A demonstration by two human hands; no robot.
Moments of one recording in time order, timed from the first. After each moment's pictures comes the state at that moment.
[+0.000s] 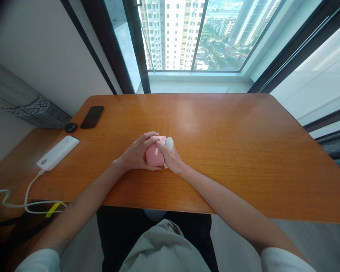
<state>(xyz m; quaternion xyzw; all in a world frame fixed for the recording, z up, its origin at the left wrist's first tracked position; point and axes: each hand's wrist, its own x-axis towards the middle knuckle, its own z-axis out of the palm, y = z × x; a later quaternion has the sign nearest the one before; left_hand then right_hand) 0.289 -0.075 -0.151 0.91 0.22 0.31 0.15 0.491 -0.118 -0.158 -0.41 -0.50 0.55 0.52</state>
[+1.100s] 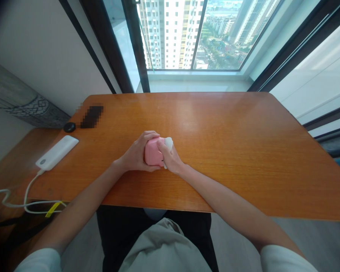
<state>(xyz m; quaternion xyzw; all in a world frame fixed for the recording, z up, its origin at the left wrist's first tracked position) 0.297 -0.082 -0.145 0.87 0.24 0.36 0.24 0.490 -0.124 -0.156 -0.43 -0.50 0.53 0.53</state>
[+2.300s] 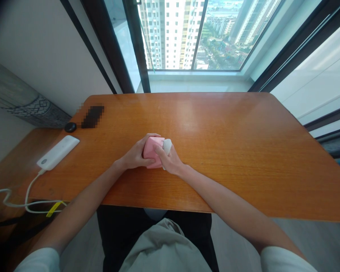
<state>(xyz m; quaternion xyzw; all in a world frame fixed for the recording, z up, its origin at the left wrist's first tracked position) 0.295 -0.080 -0.153 0.80 0.26 0.33 0.44 0.490 -0.129 -0.148 -0.43 -0.57 0.50 0.49</state>
